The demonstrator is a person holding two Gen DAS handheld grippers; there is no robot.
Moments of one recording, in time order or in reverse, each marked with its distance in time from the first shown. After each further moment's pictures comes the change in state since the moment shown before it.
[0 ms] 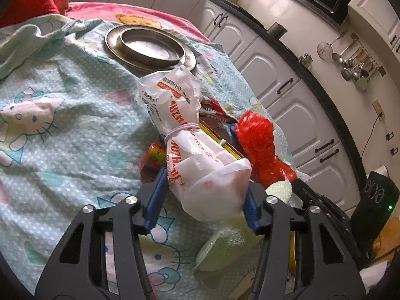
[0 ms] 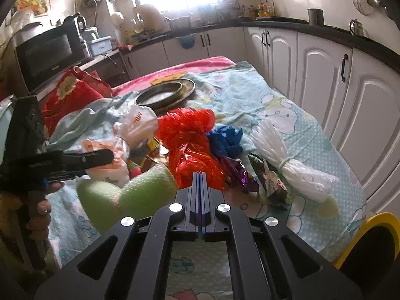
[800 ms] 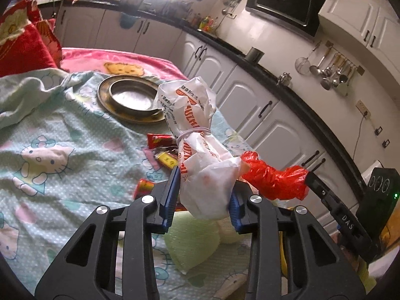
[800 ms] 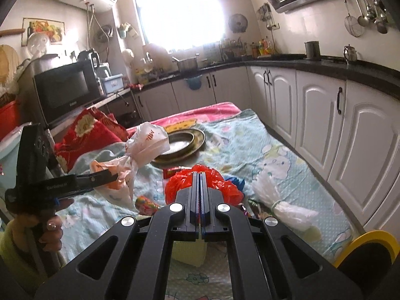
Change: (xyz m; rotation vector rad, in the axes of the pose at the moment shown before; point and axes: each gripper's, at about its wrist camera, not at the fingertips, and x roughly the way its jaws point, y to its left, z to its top) left arm -0.059 -0.037 0.006 0.116 -0.186 -0.044; right arm -0.070 0.005 0.024 0.013 -0.236 0.033
